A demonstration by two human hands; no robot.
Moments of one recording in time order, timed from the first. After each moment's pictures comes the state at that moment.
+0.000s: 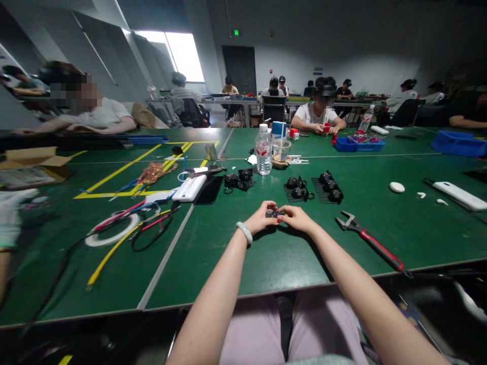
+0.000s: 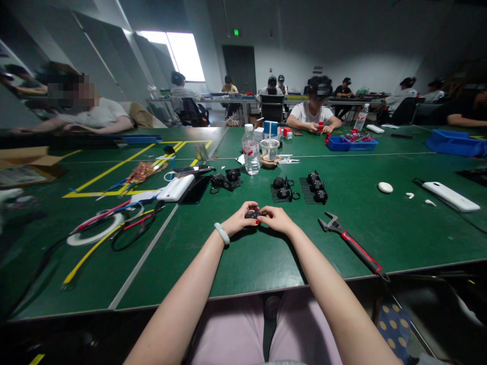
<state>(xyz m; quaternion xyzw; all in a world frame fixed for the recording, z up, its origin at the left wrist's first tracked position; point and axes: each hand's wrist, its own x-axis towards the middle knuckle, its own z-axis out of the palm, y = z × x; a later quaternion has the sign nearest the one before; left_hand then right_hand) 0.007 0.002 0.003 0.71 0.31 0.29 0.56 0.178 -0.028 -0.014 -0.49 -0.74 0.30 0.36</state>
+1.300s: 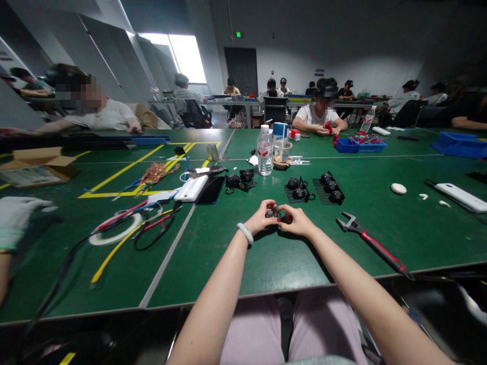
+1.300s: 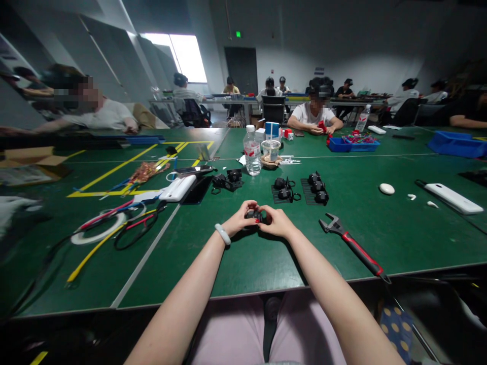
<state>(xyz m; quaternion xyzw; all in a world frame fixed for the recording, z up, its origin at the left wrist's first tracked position) 0.007 0.001 0.005 0.70 0.30 0.33 0.56 0.172 -0.040 -0.008 -0.48 -0.76 0.21 0.37</state>
